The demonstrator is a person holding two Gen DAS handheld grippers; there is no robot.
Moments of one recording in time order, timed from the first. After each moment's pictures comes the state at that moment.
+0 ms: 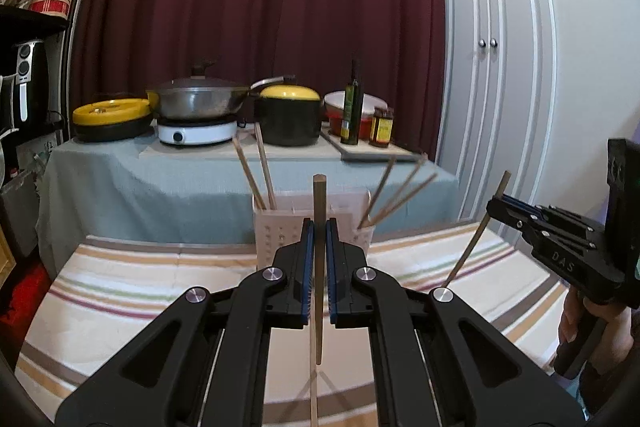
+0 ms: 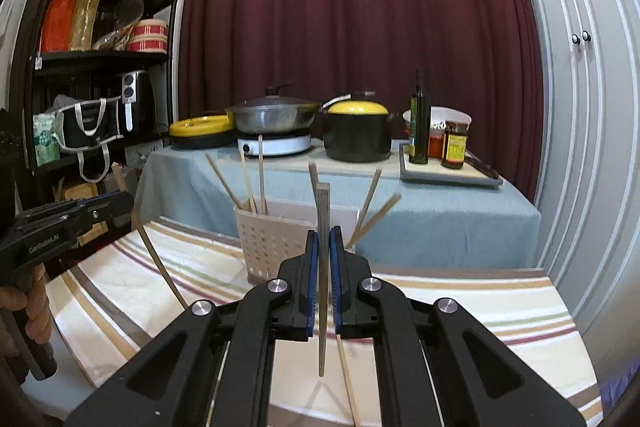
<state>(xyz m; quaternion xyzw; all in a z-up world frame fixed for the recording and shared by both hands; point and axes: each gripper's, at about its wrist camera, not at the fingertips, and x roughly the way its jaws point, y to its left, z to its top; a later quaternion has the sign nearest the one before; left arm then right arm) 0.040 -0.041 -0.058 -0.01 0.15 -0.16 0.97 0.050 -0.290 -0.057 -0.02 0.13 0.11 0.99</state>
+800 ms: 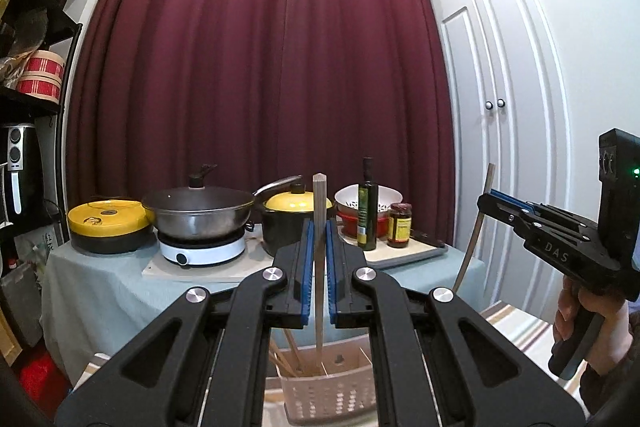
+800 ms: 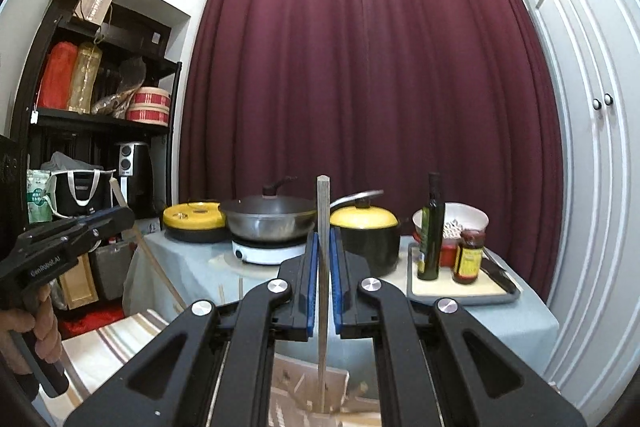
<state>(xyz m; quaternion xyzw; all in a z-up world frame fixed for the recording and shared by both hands) 0.123 -0.055 0.036 0.01 0.01 -0.15 0.99 0.142 -0.296 0.035 -0.01 -0.02 0.14 0.99</state>
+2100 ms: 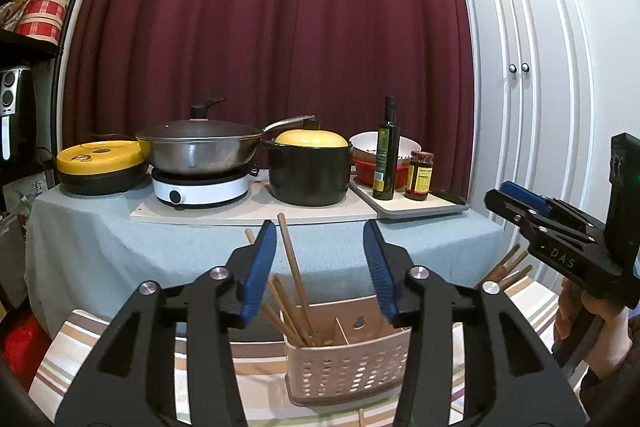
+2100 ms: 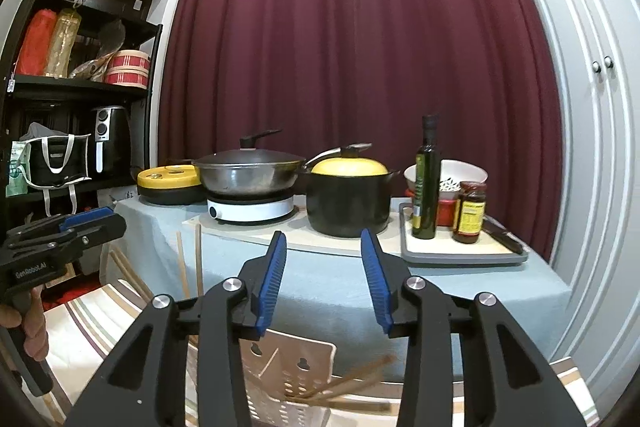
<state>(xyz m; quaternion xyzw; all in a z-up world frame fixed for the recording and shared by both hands) 0.181 -0.042 -0.033 -0.01 0.09 -0.14 0.99 0.185 -0.295 -0.022 -0.02 0.04 0.11 0.99</state>
